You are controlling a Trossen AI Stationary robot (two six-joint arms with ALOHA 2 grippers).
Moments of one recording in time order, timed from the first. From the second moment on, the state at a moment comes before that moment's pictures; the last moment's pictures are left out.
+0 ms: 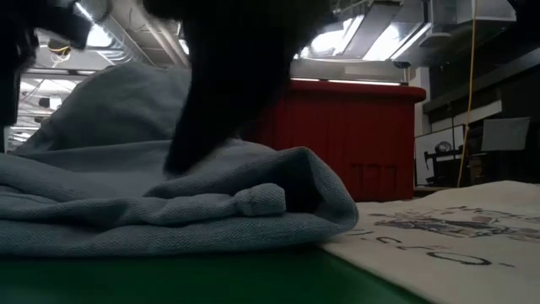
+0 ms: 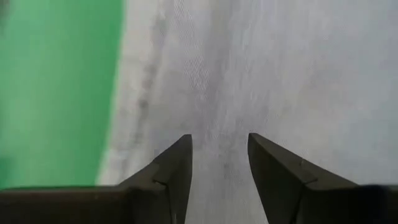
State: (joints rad) left arm -0.66 1.42 0.98 -1.29 -0.26 -1.36; right arm 0.39 2.28 1.88 -0.63 0.08 0.12
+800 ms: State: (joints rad) left arm -0.96 1.70 0.95 -0.67 -0.24 -1.65; right arm 0.24 2.21 1.74 -0.78 0.23 0.15
